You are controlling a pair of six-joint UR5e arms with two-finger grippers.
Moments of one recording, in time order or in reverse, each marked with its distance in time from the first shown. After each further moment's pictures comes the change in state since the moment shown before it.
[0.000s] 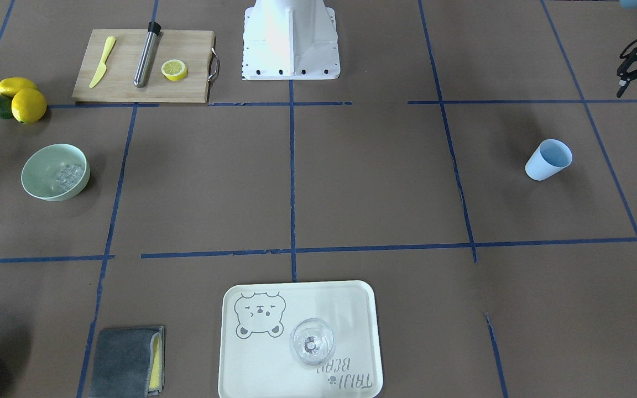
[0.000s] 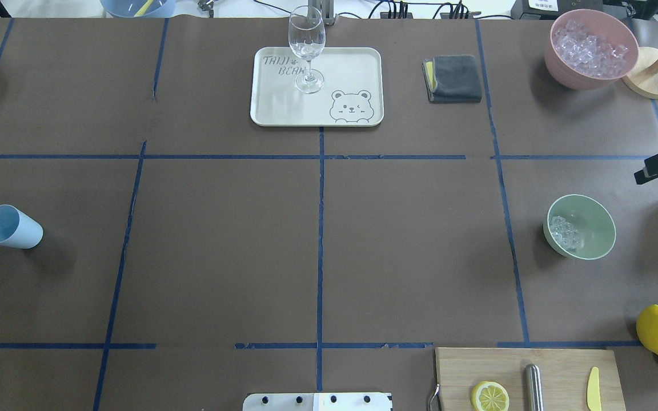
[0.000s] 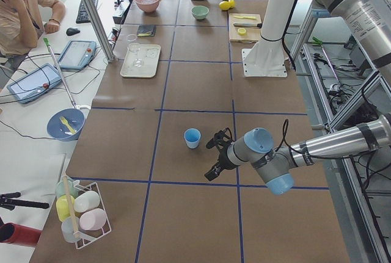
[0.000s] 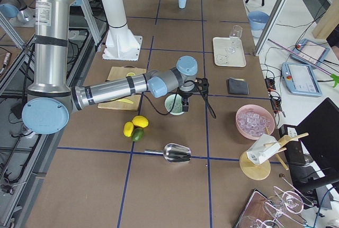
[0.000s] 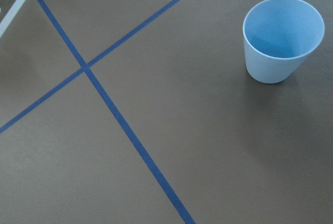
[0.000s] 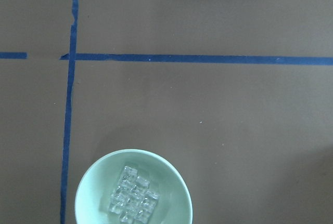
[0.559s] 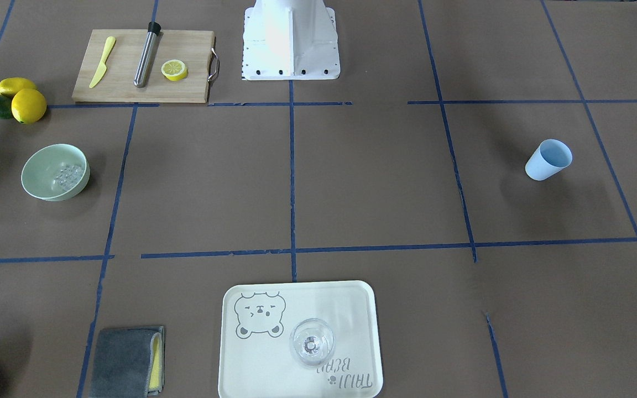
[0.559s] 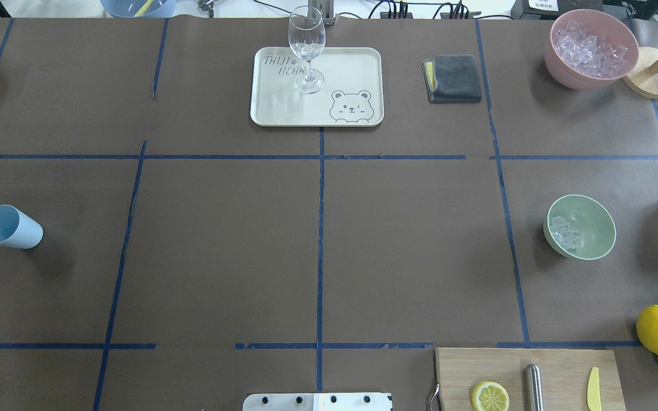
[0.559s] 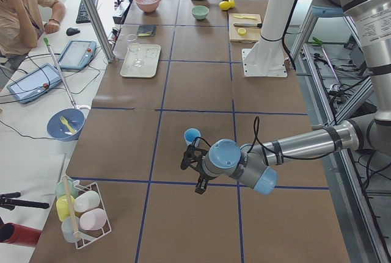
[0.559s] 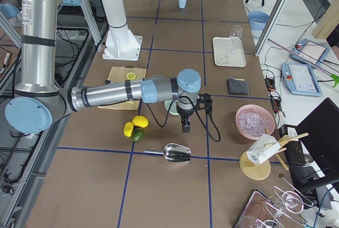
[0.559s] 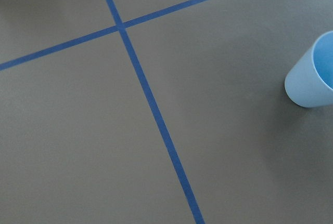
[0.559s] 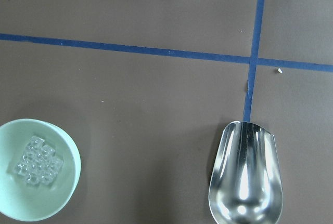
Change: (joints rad) left arm -0.233 -0.167 -0.020 0.548 -0.258 0.068; right arm 0.213 -0.022 -0.024 -0.278 0.020 -0.433
